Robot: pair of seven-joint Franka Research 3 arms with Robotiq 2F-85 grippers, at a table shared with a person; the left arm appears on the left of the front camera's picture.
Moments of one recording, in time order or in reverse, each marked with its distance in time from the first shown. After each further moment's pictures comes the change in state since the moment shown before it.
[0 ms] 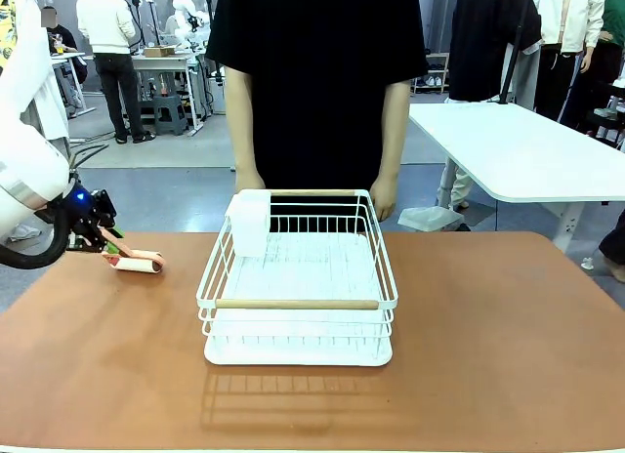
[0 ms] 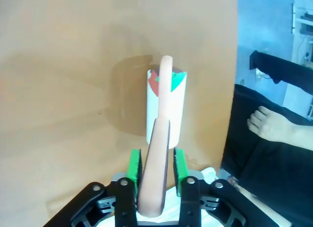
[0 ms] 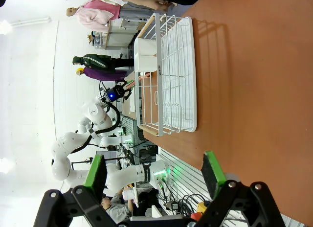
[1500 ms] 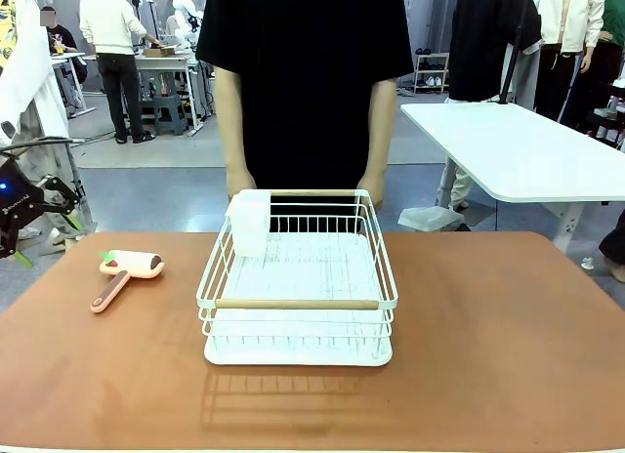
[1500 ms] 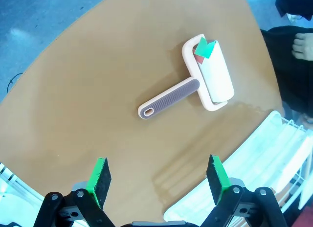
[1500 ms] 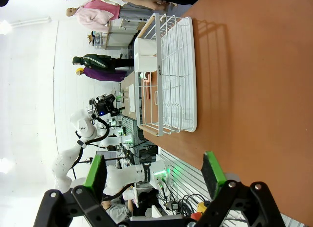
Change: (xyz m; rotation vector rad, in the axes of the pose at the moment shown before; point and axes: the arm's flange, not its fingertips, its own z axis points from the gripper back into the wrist) left arm 0.010 0.039 0.103 0.191 0.033 -0.476; right arm 0.000 0.000 0.000 0.000 0.000 0.000
